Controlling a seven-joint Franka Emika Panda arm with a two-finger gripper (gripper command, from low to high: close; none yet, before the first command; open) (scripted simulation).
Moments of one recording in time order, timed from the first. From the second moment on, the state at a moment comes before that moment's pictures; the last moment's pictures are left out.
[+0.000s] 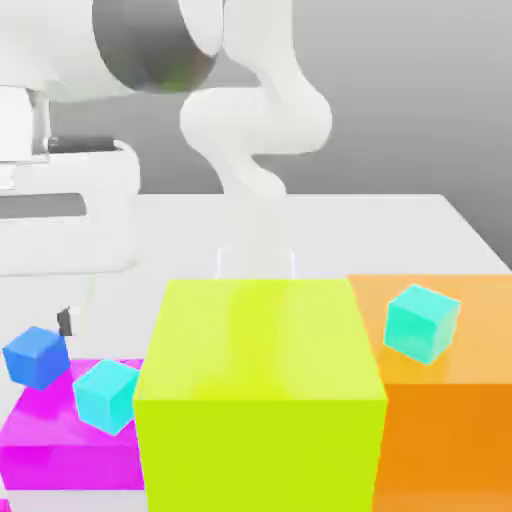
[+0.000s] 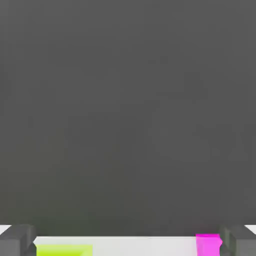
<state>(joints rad) -0.06 0.17 -0.30 -2.08 0.26 2.44 0.26</state>
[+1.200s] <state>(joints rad) -0.12 0.19 -0.34 -2.23 -0.01 2.44 -0.24</state>
